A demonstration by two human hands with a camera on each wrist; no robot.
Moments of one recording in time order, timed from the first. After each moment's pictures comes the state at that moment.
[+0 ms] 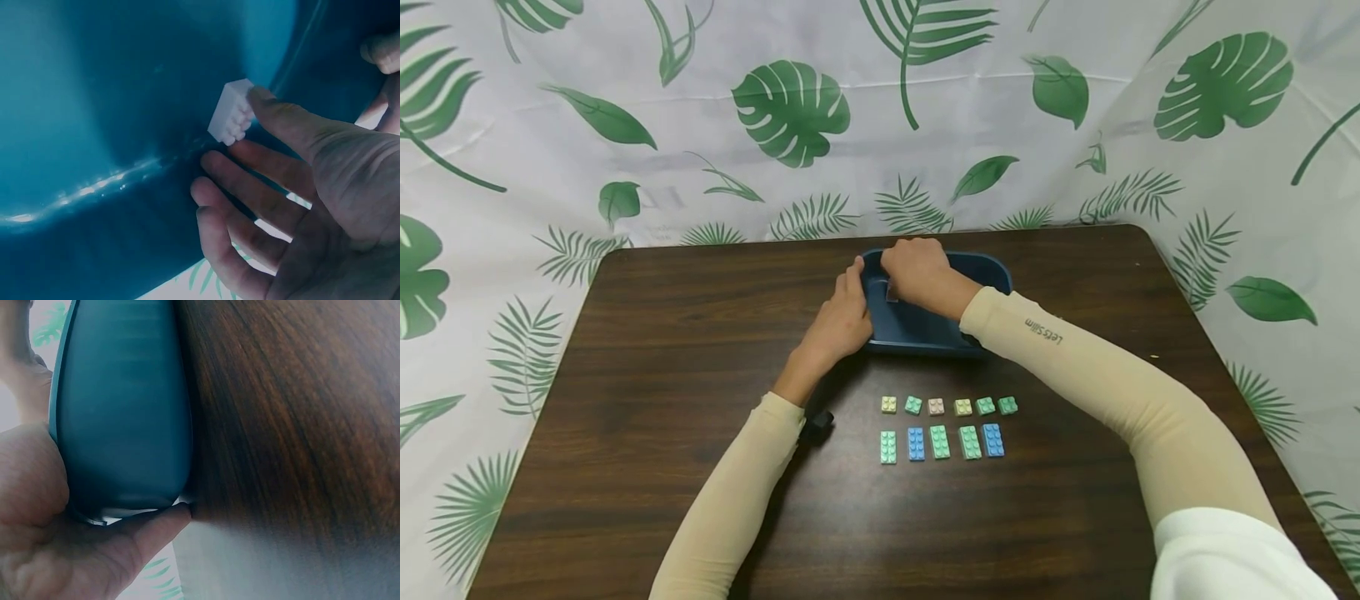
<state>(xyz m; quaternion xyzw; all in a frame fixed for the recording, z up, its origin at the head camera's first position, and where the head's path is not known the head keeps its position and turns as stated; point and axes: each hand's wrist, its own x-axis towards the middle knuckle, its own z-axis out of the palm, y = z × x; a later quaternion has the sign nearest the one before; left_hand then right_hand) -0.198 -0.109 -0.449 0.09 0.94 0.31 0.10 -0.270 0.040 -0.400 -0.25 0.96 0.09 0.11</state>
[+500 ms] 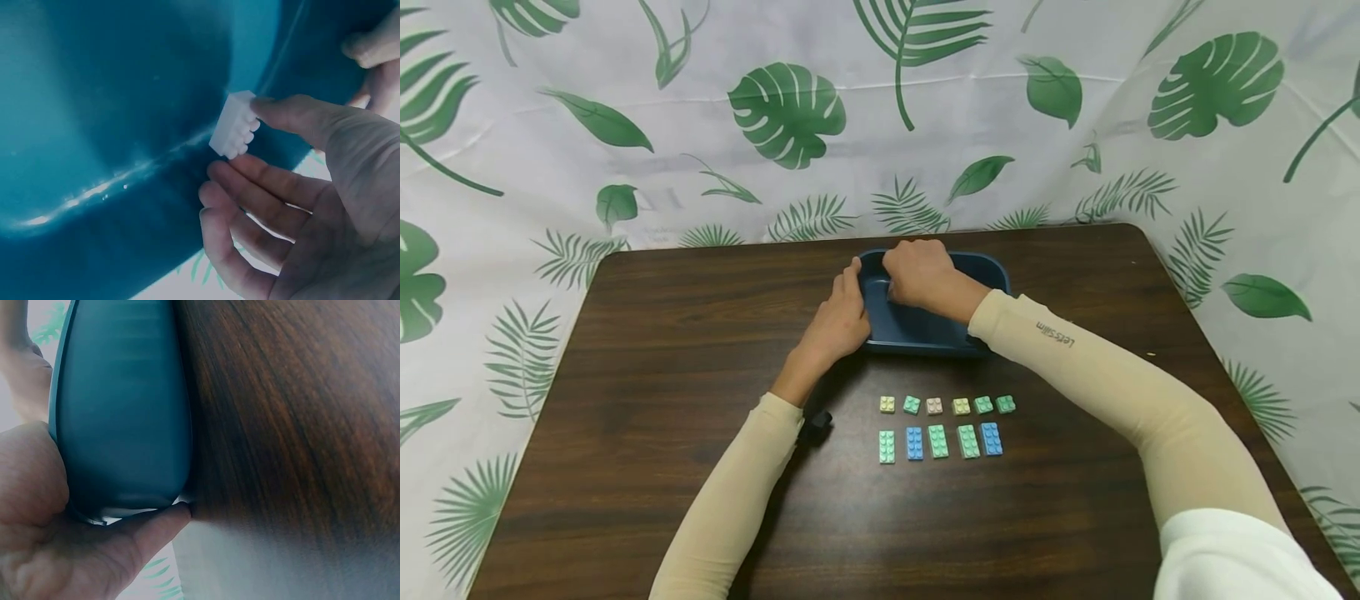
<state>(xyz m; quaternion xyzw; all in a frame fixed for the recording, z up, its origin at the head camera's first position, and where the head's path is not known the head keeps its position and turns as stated) -0.198 -0.108 -0.448 0.09 0.94 0.31 0.10 -0.266 0.051 -0.394 -0.26 0.96 0.07 0.12</state>
